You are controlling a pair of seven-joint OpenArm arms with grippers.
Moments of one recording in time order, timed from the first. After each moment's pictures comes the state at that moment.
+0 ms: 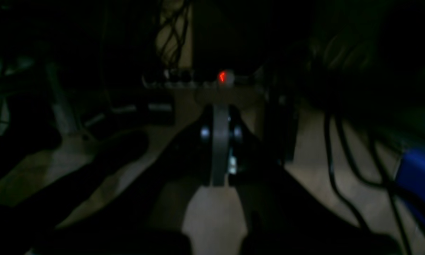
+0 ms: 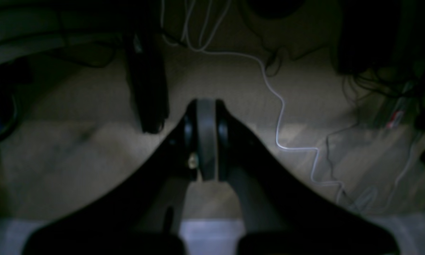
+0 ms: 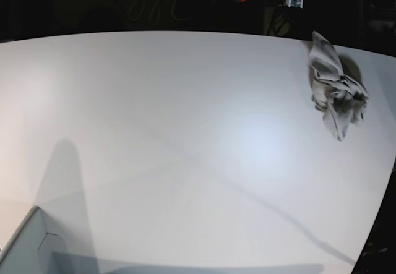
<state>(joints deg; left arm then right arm) 33.9 -12.1 4.4 60.0 -13.3 0.0 0.5 -37.1 4.7 2.0 57.4 0.2 0.0 -5.7</state>
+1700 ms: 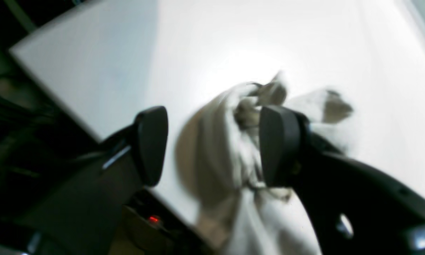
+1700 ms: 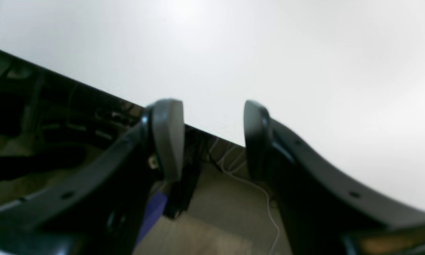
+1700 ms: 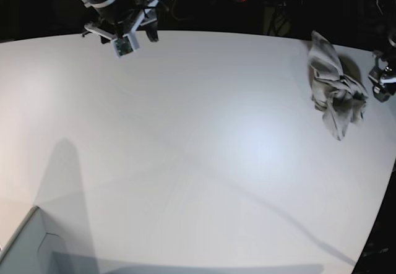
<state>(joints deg) 20.3 -10.6 -44.8 98.9 -43.2 -0.2 41.6 -41.3 7.5 -9.0 116.8 0.2 9.0 -35.6</state>
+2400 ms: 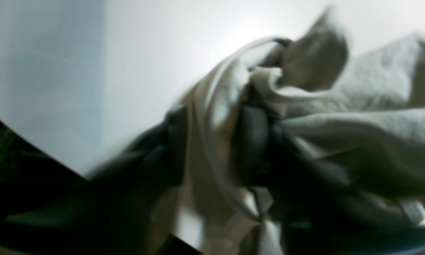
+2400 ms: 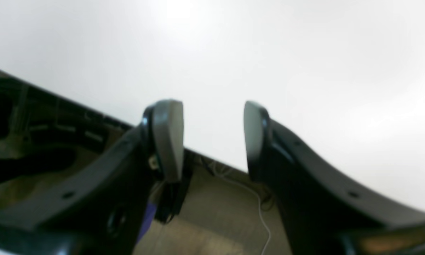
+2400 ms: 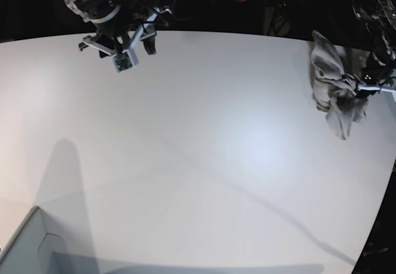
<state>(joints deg) 9.3 -10.2 -43.0 80.8 -28.4 -11.0 42.3 -35.7 7.5 -9.0 116.8 0.1 9.0 -40.3</state>
